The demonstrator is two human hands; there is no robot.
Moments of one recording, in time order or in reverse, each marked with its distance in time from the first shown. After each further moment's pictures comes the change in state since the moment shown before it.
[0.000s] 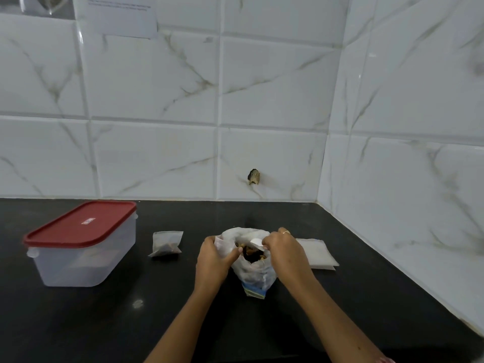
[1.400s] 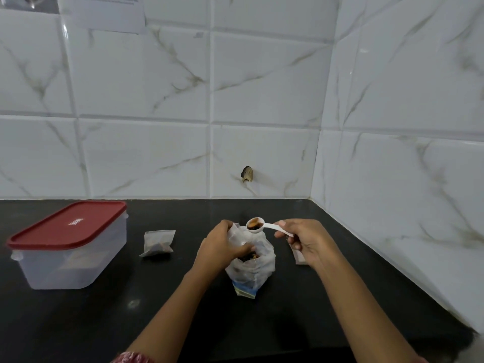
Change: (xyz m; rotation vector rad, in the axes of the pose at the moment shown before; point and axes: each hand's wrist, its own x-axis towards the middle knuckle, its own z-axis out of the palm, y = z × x) left_hand 0.015 0.036 0.006 0.320 -0.237 0.136; right_hand 0.005 0.021 -0.054 1.186 -0.037 0.620
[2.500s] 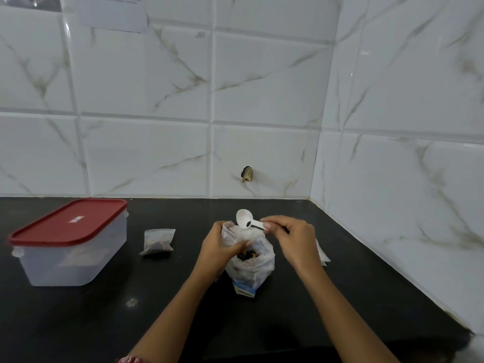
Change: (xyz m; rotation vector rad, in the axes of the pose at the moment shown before) left_hand -0.011 -0.010 0.008 -0.460 0.043 -0.026; right_hand -0.010 0.019 0.016 -0.451 0.125 -0.708
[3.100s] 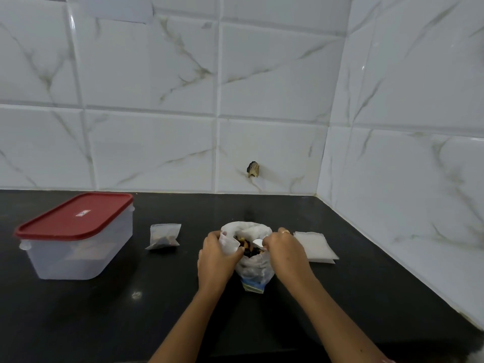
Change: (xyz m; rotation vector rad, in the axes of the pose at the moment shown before) left_hand -0.011 -0.027 0.003 0.265 0.239 -0.122; right_hand -0.005 0.020 0.039 -0.841 -0.394 0.013
